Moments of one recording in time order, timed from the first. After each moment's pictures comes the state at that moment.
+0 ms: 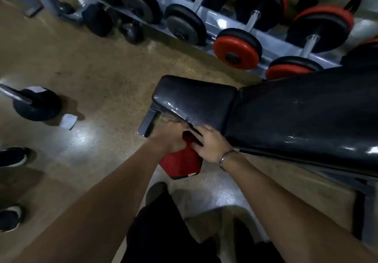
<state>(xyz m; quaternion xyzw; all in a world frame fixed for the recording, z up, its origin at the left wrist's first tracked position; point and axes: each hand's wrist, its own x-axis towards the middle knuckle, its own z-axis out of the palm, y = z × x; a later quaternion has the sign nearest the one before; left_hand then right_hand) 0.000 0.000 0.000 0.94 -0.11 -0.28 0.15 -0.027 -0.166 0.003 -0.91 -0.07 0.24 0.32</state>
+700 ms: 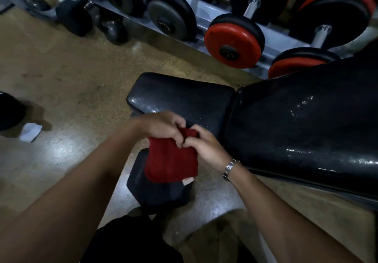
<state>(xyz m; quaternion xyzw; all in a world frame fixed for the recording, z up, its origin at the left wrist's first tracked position) 0.077 -0.016 -0.039 0.83 -0.09 -0.45 0.32 0.013 -0.180 -0.083 -0.72 0.09 0.29 0.63</state>
